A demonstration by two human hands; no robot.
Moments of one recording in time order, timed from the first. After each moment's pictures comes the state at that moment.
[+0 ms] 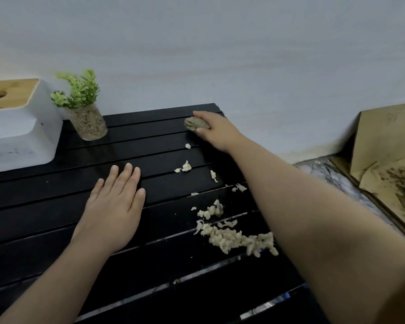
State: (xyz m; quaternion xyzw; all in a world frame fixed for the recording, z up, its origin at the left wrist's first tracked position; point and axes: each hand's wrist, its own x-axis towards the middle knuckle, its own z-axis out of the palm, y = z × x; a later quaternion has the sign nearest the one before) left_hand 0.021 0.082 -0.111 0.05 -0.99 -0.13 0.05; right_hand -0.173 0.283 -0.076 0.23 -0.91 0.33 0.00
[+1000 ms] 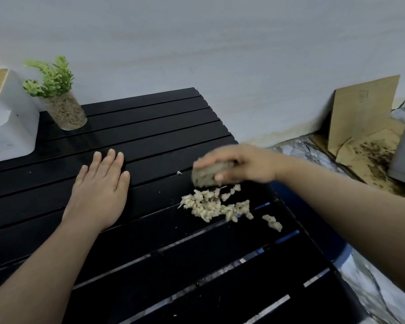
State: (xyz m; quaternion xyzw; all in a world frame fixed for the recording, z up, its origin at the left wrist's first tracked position) left_hand 0.017 0.078 -0.116 0.04 -0.99 -0.11 0.04; right_hand -0.051 0.376 -0.061 0.39 -0.81 0.37 -0.23
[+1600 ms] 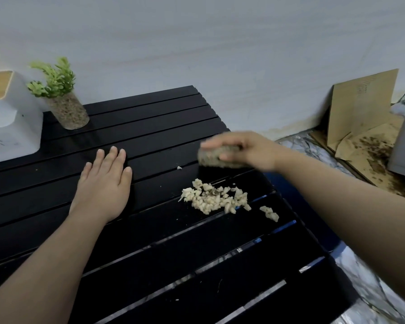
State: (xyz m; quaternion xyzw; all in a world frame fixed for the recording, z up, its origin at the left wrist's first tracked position) left_hand 0.016 0.081 -0.115 0.05 -0.99 -0.10 0.04; right_hand -0.045 0.383 -0.055 0.29 -0.82 0.46 -0.19
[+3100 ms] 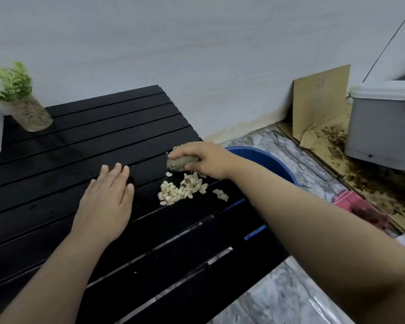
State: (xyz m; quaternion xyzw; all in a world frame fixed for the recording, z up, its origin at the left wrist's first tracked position) left_hand 0.081 0.162 -0.088 -0.01 -0.98 -0.20 0.02; right_hand -0.010 0.392 -0.072 0.26 -0.89 0.36 -0.12
